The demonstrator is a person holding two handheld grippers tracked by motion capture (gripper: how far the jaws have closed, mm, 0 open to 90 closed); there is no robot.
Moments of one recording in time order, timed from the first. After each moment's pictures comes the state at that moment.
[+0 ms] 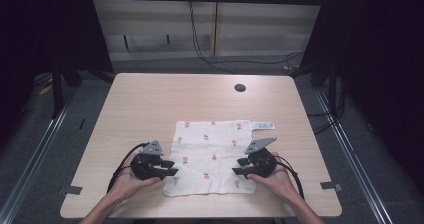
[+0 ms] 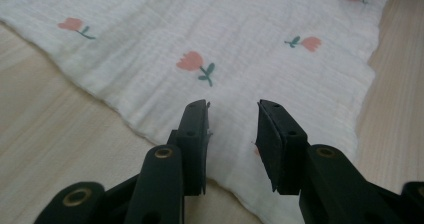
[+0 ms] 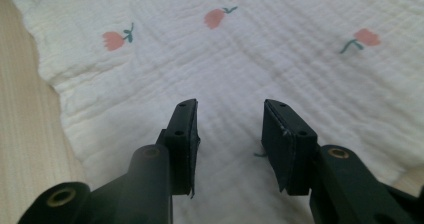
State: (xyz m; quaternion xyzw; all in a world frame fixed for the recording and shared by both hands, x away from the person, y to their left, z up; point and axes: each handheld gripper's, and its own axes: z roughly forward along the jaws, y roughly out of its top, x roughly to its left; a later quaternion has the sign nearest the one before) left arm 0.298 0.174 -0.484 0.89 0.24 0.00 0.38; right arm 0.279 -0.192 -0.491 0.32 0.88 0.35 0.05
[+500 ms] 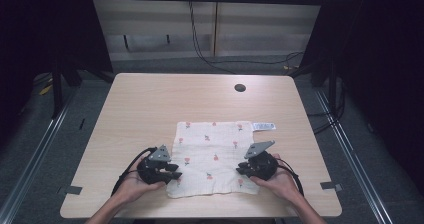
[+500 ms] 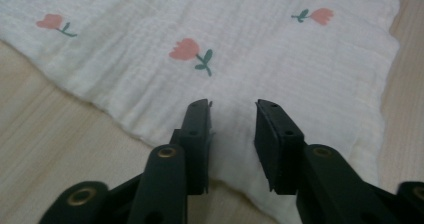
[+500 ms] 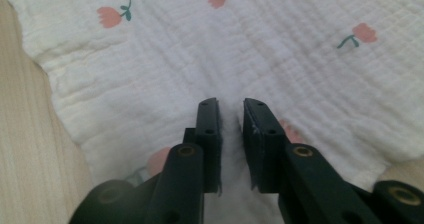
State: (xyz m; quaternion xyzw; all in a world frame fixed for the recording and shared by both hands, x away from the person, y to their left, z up) left arm 0.289 0.161 -0.493 0.91 0.22 0.03 0.36; right arm 0.272 -0.195 -0.490 0.30 0.90 0.32 0.08
